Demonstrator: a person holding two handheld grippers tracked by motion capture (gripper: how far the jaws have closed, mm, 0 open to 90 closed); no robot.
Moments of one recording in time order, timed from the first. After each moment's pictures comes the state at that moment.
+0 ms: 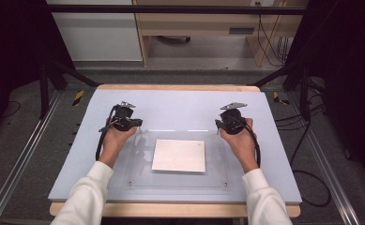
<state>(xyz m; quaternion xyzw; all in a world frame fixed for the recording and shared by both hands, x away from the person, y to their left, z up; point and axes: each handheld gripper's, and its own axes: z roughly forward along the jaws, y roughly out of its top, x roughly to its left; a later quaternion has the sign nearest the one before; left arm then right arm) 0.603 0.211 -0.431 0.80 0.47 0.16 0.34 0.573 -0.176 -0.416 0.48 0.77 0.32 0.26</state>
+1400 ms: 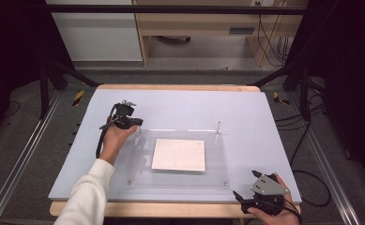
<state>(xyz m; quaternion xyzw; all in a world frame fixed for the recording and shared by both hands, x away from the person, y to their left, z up) 0.611 0.210 -0.430 0.81 0.47 0.15 0.33 0.357 -0.243 -0.463 0.33 0.82 0.37 0.29</state>
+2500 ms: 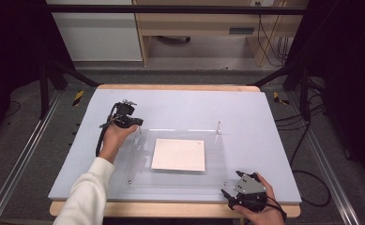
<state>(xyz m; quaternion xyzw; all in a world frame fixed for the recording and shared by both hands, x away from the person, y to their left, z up) 0.615 0.209 -0.430 0.81 0.47 0.14 0.32 0.372 -0.210 -0.483 0.29 0.85 0.34 0.29</state>
